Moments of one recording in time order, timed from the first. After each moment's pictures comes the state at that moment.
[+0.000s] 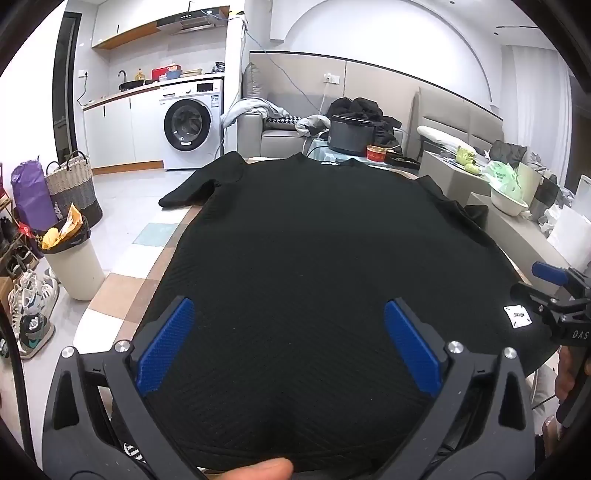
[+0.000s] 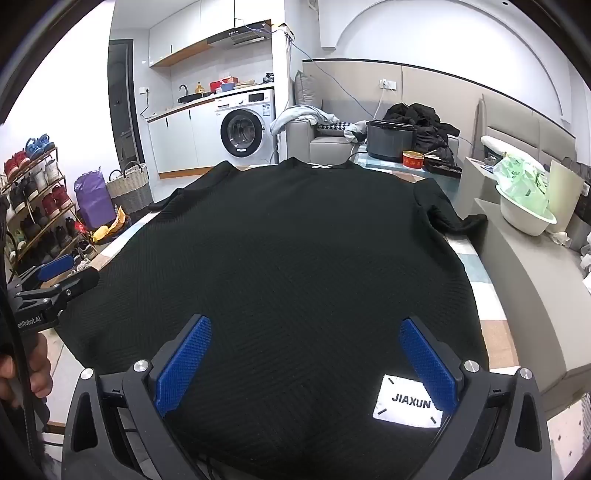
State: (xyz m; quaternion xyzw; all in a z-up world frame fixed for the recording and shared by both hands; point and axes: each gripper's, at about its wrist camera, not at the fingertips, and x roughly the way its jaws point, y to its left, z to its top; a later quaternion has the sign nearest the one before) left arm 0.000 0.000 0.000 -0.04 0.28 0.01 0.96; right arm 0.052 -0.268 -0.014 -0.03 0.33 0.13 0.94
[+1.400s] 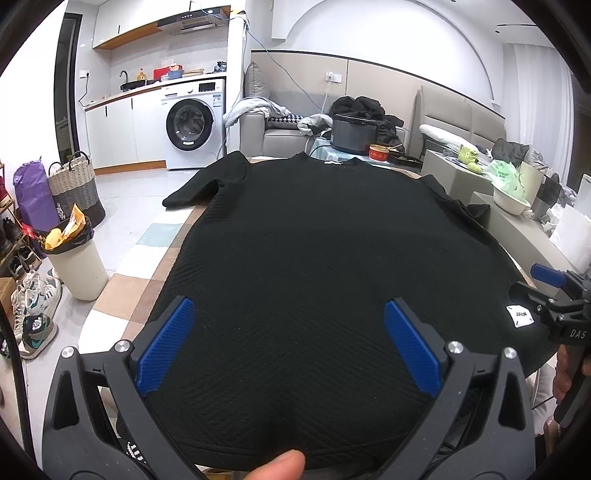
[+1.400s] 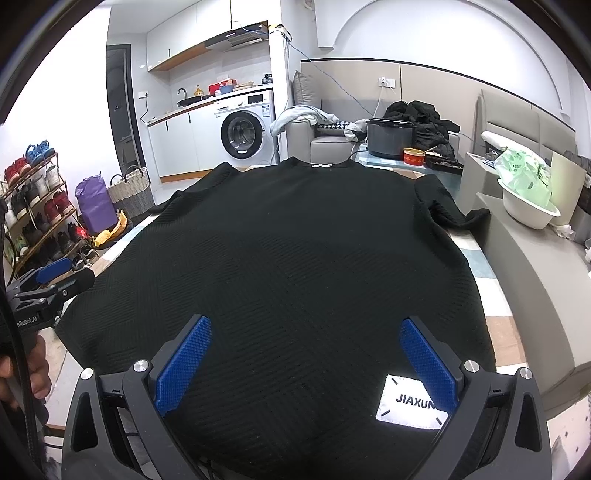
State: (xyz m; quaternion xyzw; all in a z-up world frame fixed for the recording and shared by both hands) left arm 0.004 0.001 -0.002 -0.04 0.29 0.01 0.96; right arm 0.053 -0.266 -0.017 -0.02 0.33 0.13 0.94
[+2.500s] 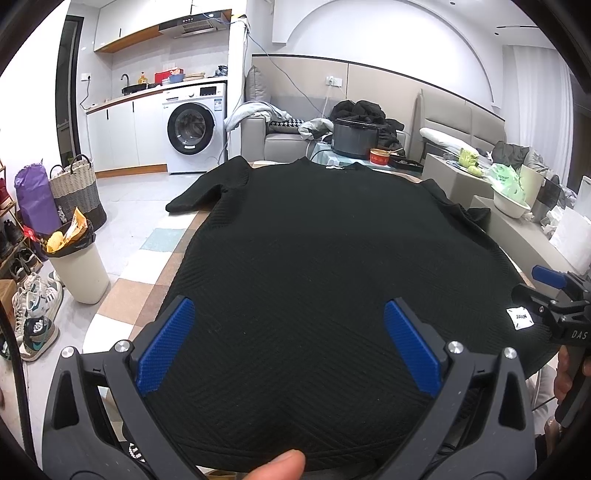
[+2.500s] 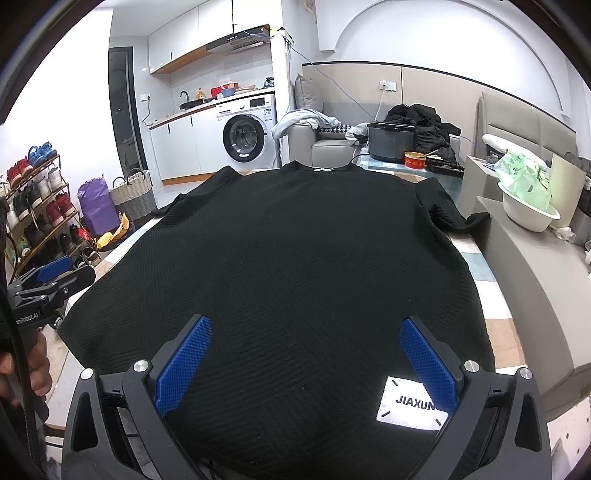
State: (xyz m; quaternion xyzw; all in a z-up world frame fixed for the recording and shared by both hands) left arm 0.005 0.008 -0.001 -0.03 0.28 0.02 0.96; right arm 0.053 -0.270 -0.015 -0.01 0.32 0.13 0.94
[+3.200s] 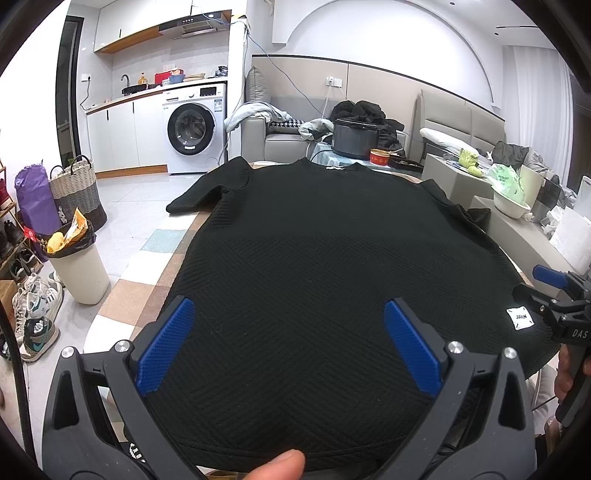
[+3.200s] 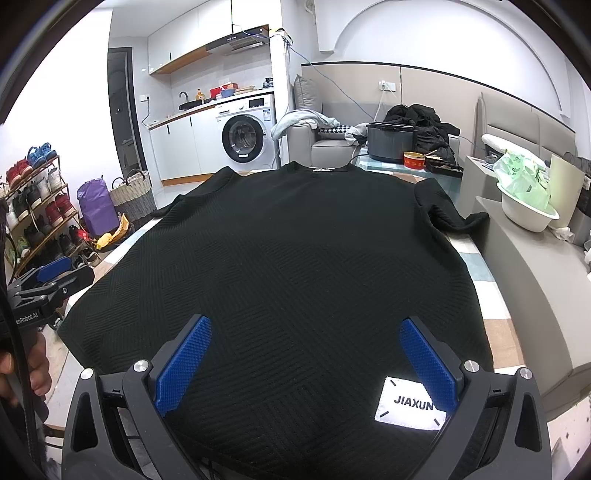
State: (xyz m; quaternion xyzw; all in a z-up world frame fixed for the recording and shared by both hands) left arm 0.005 0.008 -0.001 -0.03 0.28 0.01 0.96; right arm 0.052 -0.270 -0.016 -0.01 0.32 0.13 0.94
